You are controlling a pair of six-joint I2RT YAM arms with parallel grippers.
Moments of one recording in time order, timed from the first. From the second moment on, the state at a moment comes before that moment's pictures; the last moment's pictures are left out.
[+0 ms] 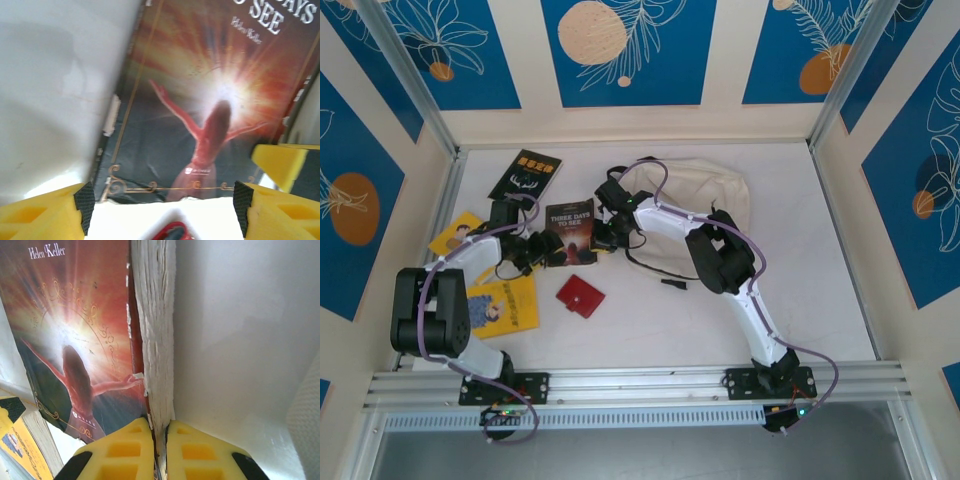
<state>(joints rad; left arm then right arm) -0.04 1.53 0.84 -0.45 0.39 -0.61 0.73 2.34 1.84 -0.66 -0.40 0.77</state>
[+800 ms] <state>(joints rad) -0.05 1.63 0.89 -0.49 0.36 -0.51 0.73 2.34 1.84 -0.66 -0.39 0.77</state>
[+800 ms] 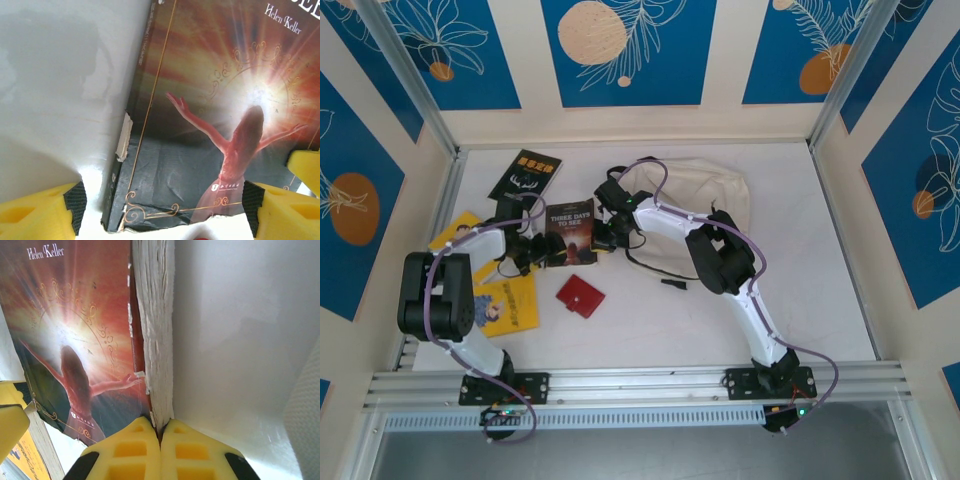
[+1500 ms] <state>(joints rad) -0.05 1.64 0.87 -0.43 0.49 -0.57 0.72 2.34 1.84 -0.66 -0.39 0.77</state>
